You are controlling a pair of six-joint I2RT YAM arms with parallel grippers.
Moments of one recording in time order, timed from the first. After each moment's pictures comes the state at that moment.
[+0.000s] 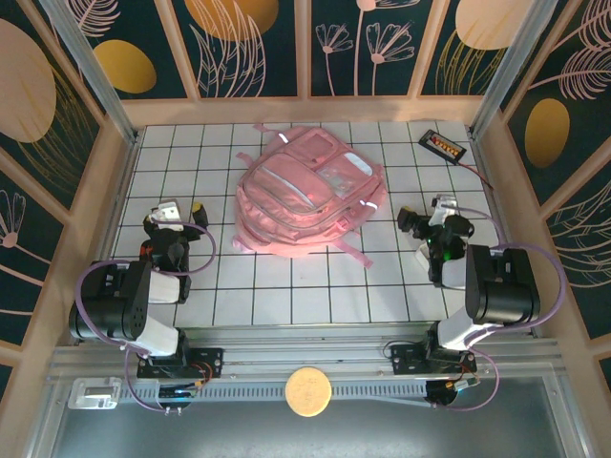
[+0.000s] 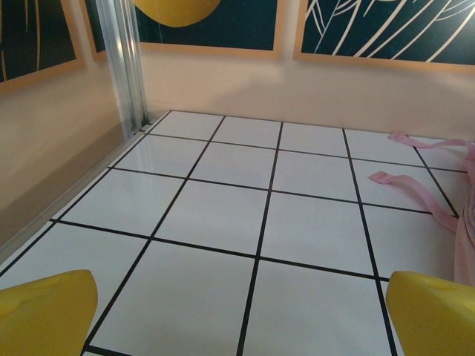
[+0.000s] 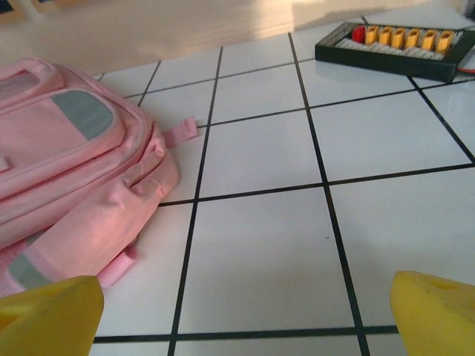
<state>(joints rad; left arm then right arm) -0.01 1.51 0.22 1.17 -0.19 -0.09 -0.10 1.54 0.28 0.98 -0.24 0.13</state>
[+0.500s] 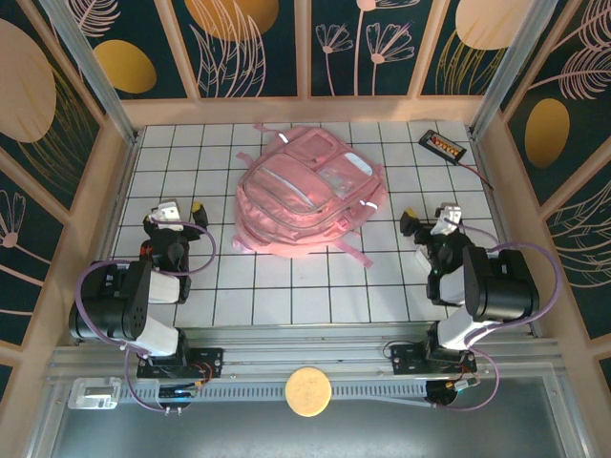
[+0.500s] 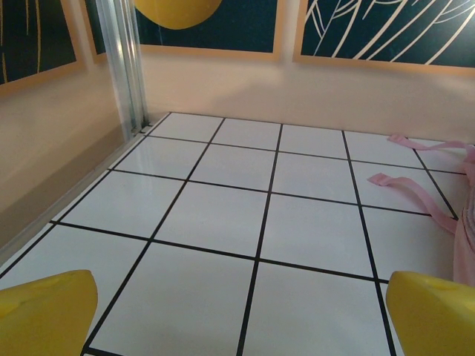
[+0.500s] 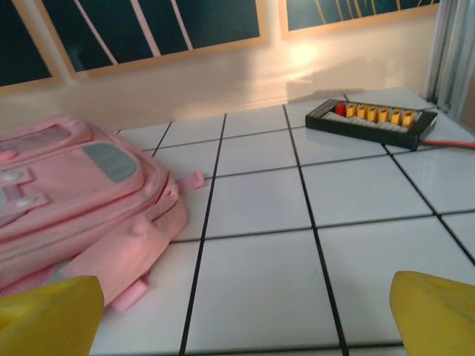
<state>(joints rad) -0.01 1.51 0.22 1.18 -0.19 -0.09 -0.08 1.57 0.18 1.29 -0.17 0.13</state>
